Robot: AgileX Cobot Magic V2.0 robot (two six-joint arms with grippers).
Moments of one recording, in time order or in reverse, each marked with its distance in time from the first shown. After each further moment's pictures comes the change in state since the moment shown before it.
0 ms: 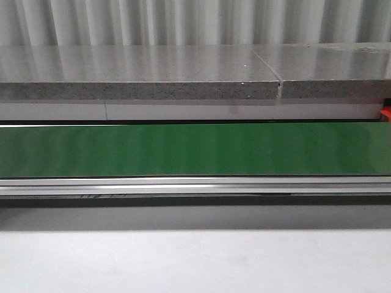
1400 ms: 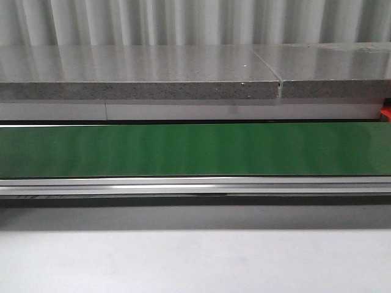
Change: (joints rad) left arm -0.323 -0.359 -0.120 -0.194 0.272 0.249; right arm 0.000 0.000 0.000 0.000 0.000 0.000
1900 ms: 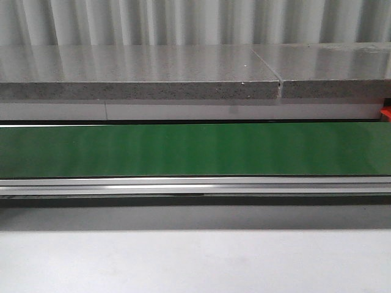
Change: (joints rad) left arm 0.000 0.166 0.000 -0.010 -0.002 0.006; right arm 0.000 0.000 0.000 0.000 0.000 0.000
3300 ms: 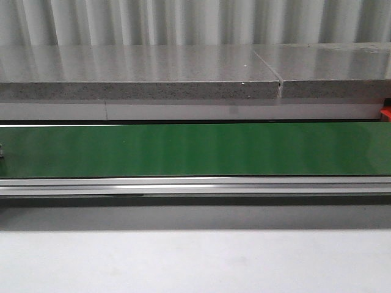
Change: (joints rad) left arm 0.477 -0.097 -0.046 -0.065 0.052 0.066; right arm 0.000 0.000 0.000 0.000 0.002 0.000
